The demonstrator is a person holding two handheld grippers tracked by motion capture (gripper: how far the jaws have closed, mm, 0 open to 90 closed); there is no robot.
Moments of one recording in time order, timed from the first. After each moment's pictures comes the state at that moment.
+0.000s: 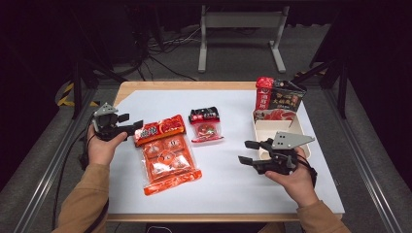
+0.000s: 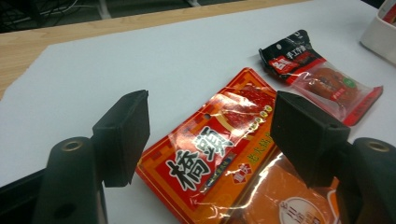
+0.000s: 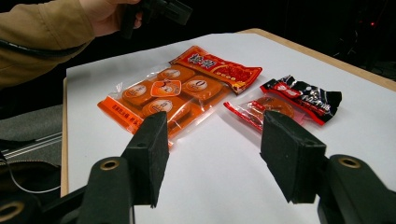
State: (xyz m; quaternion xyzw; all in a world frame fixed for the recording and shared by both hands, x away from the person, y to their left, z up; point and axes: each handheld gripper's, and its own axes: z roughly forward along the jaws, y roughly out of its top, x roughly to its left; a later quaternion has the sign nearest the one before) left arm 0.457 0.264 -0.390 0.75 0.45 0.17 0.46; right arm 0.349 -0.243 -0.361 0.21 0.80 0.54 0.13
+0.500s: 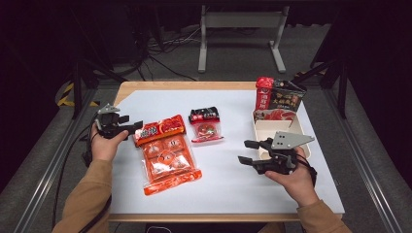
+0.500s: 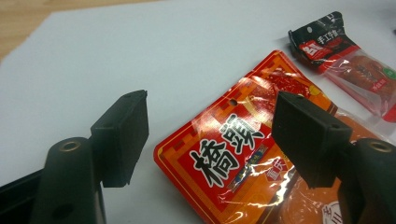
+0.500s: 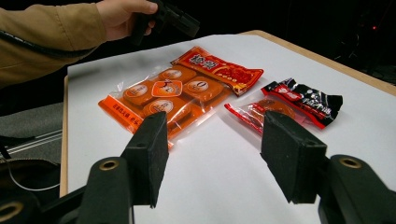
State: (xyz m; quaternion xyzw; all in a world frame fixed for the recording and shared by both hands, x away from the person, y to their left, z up) left arm 0.480 0.272 -0.418 0.75 0.48 0.15 0.44; right arm 0.350 -0.242 -0.360 0.20 0.81 0.54 0.13
